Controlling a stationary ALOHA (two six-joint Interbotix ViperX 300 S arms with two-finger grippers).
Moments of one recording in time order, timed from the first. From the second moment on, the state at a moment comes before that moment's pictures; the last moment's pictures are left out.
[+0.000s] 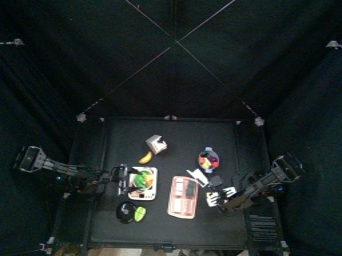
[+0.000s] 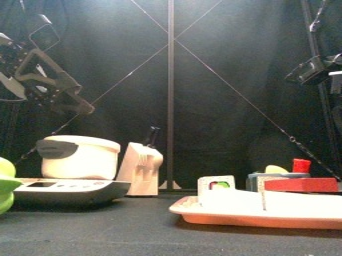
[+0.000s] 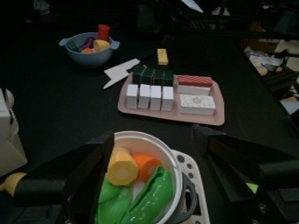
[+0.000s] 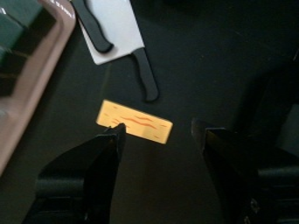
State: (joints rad) left arm -0.15 -0.54 1.29 -0.33 -0.52 0.24; right arm 0.51 -0.23 0.88 -0.35 1.08 1.68
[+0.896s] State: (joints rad) left arm -0.15 -0.54 1.29 -0.33 -0.52 0.24; right arm 0.45 -0.20 1.02 -0.34 0.65 1.45
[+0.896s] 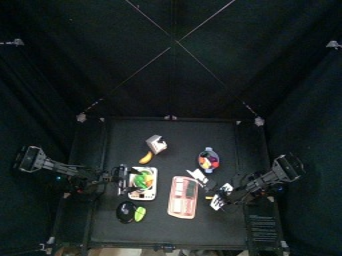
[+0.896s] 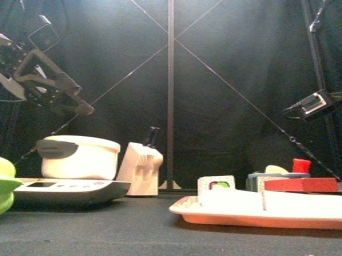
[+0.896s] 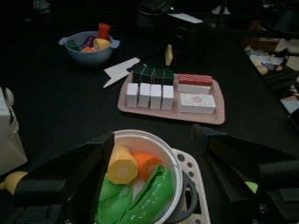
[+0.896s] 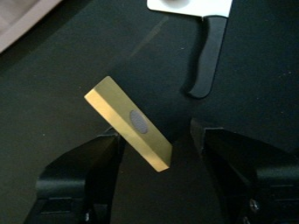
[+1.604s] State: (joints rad) left arm -0.15 -0.54 1.29 -0.33 -0.52 0.24; right arm 0.44 -0.31 0.99 -0.38 0.79 1.44
